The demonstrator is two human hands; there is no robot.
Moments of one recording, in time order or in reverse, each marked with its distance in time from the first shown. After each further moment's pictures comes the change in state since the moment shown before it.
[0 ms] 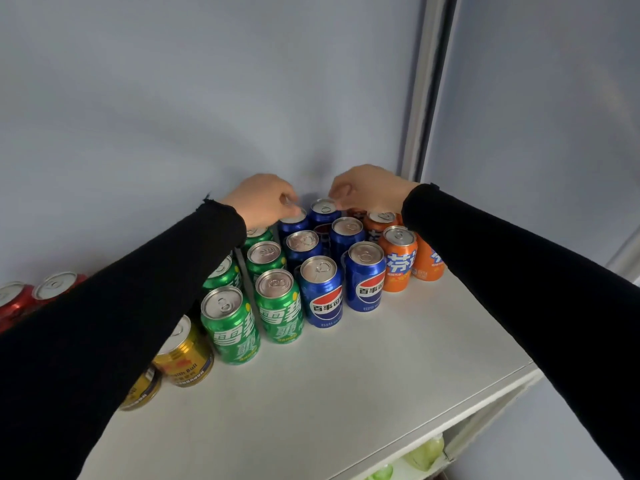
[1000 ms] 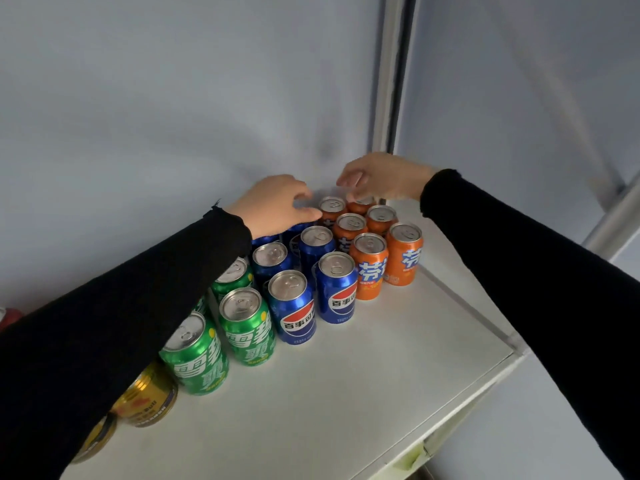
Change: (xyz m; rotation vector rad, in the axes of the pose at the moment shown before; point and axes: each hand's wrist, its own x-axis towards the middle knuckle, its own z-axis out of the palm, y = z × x) left_hand 0.031 0.055 0.010 -0.062 0.052 0.187; right_hand -0.030 0.051 -0.042 0.085 -0.013 0.142
